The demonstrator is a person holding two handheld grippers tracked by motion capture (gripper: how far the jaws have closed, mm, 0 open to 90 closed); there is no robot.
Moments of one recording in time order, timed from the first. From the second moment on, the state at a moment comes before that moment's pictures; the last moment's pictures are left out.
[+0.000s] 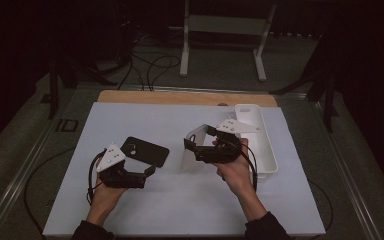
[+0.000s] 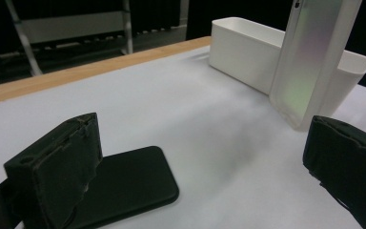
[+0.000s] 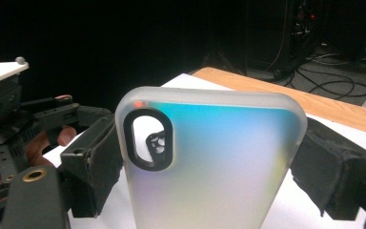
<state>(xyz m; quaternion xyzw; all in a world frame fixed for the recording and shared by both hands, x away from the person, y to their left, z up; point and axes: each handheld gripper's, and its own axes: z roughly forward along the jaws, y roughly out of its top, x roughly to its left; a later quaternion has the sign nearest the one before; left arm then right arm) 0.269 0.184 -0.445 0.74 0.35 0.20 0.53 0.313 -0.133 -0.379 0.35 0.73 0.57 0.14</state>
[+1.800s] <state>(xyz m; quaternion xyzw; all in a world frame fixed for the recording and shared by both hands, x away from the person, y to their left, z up) 0.229 0.243 -0.492 0.74 0.38 0.24 0.51 0.352 -0.177 -0.356 0.40 0.71 0.55 0.18</state>
